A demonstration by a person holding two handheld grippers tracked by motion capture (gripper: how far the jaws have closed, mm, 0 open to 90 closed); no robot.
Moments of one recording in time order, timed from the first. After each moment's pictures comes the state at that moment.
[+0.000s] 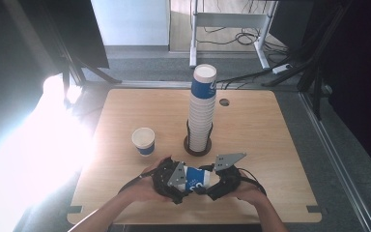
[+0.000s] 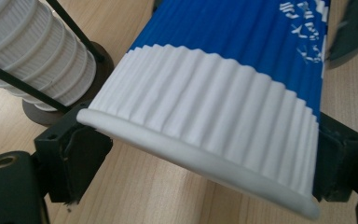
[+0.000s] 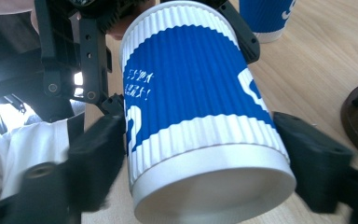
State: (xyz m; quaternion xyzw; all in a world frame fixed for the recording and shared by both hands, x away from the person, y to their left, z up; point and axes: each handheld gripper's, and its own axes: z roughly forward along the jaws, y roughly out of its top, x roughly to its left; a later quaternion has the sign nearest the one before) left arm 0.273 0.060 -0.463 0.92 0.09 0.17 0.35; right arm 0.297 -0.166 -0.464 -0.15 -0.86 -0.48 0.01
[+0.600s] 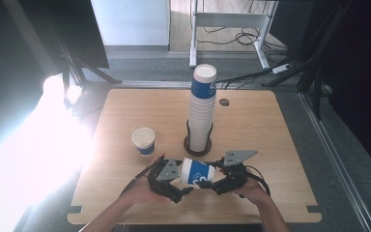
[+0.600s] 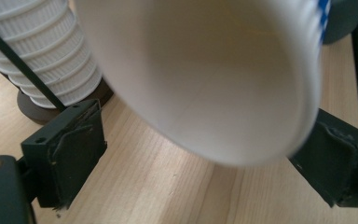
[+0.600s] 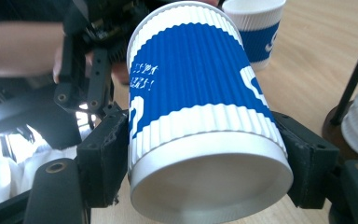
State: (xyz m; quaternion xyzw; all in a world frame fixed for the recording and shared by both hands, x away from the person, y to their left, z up) left arm 0.275 0.077 -0.470 0.87 0.17 0.13 0.45; right arm 0.301 -0.185 -0.453 -0.16 -0.83 -0.54 0.02
